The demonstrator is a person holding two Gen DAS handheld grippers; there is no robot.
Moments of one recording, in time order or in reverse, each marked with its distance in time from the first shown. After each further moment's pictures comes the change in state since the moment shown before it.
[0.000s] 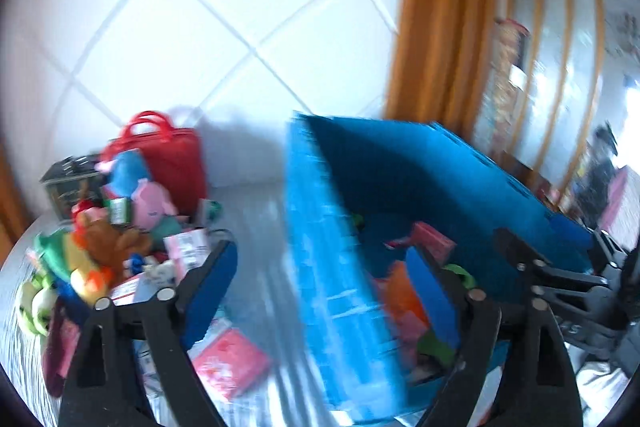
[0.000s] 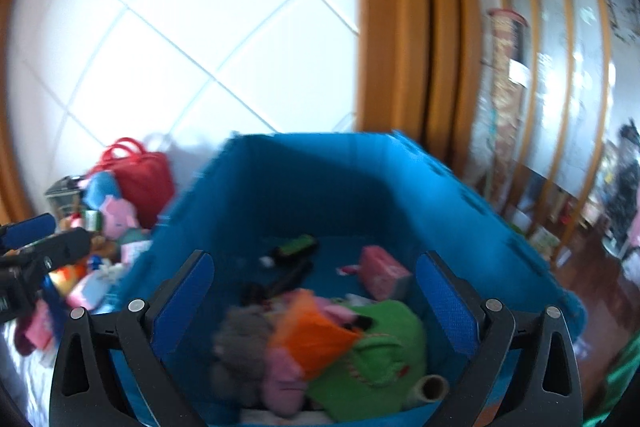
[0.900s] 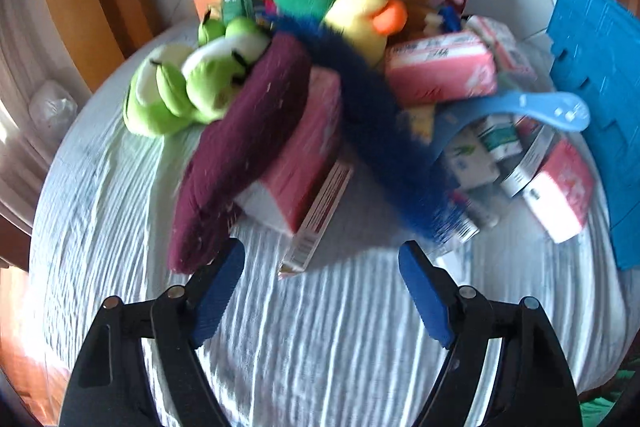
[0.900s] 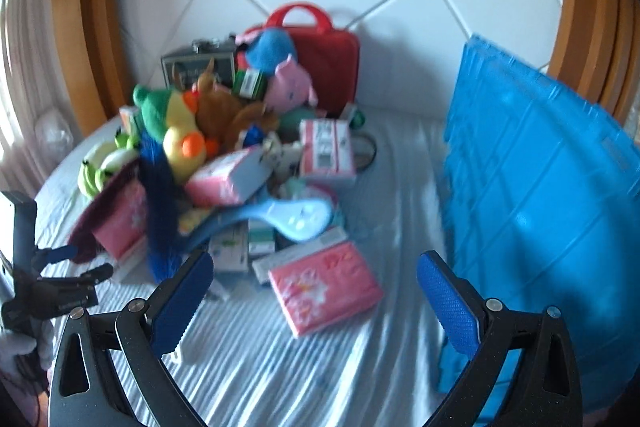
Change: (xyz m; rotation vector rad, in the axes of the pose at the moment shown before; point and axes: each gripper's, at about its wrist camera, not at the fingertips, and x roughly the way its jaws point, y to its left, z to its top) left arm 0.024 0.345 -0.245 -0.210 0.478 0.411; right arm 0.078 0.267 -0.125 -0.235 0.349 0.313
